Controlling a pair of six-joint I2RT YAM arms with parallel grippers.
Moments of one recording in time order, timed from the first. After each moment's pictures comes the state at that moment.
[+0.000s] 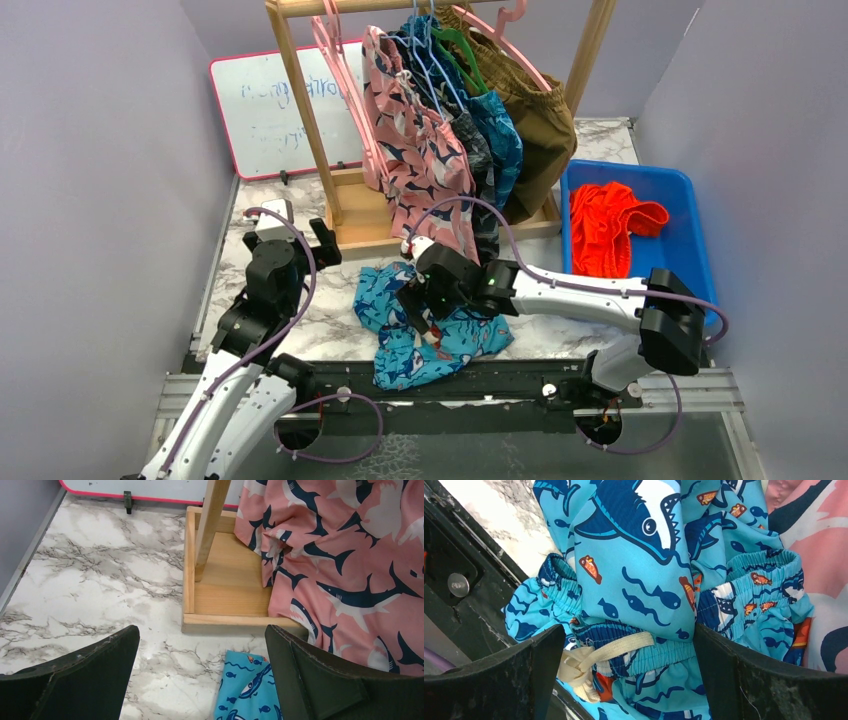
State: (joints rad) left arm -0.40 0.54 0.67 -0.43 -0.41 -0.33; right arm 1.15 1.52 1.05 -0.40 0.09 0.34
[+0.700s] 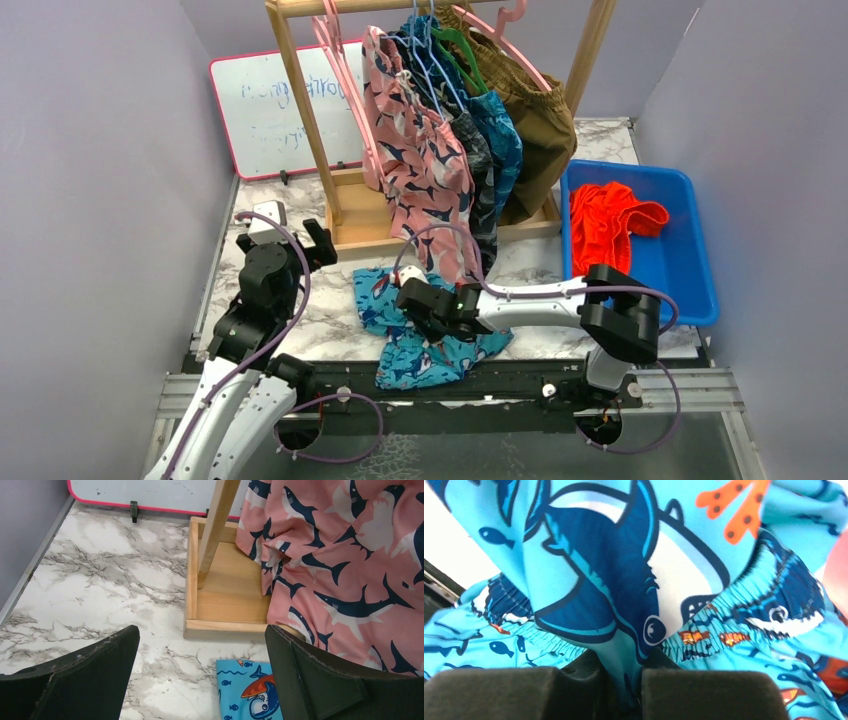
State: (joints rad) left arm -0.37 0.50 0.67 -0.43 -0.40 -0.32; right arm 1.24 1.74 1.03 -0.35 0.22 0.39
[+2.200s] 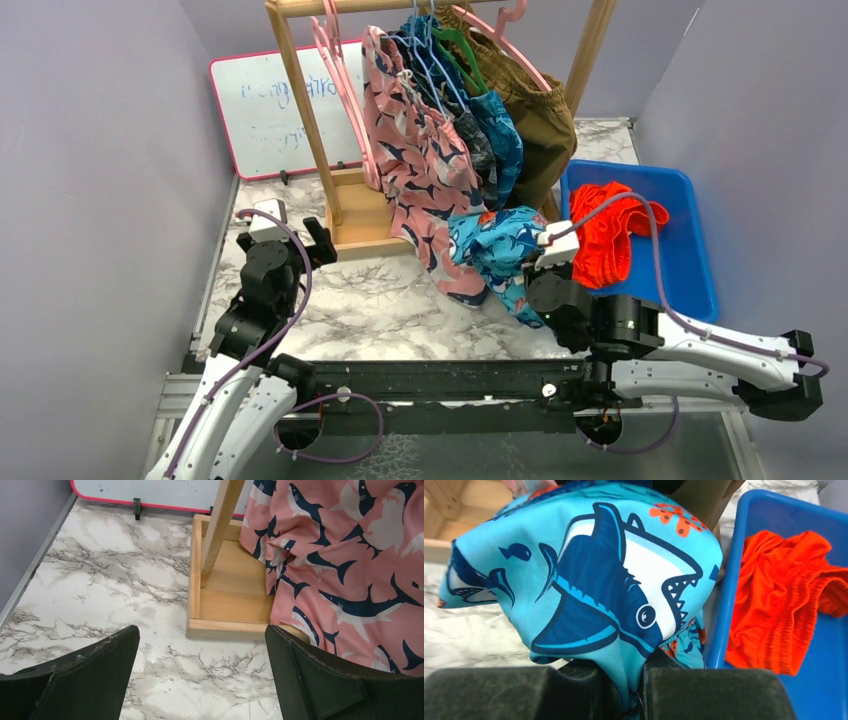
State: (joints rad) left arm -0.36 0.52 0.67 -0.42 -0.40 -0.32; right arm 1.30 0.81 0.91 -0.72 1.04 0.51
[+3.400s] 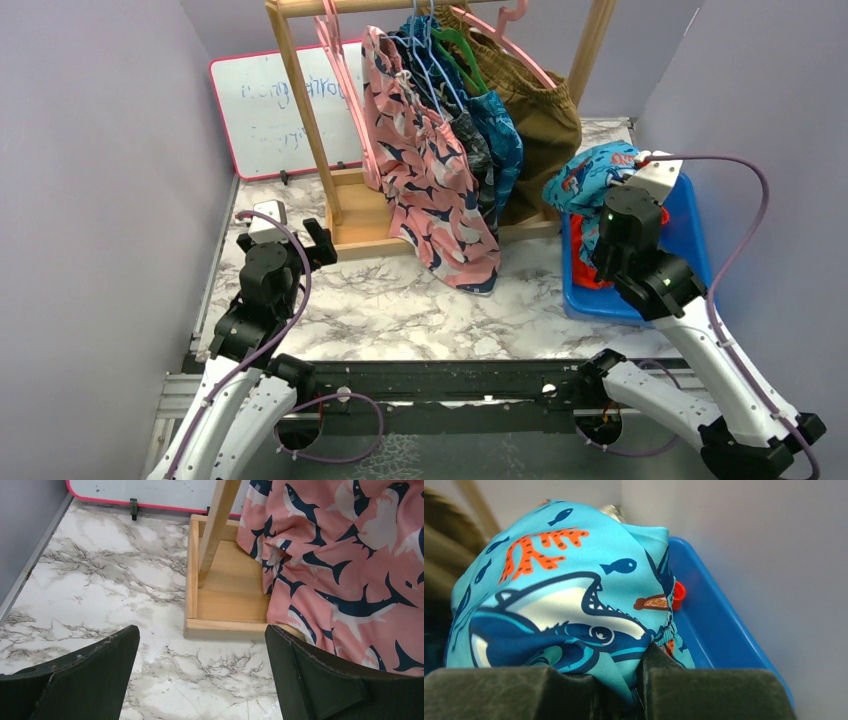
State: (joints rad) left arm -0.35 0.51 0.66 -0.42 -0.38 -0.32; right arm 0.58 0.84 1.09 -0.50 1.07 0.14
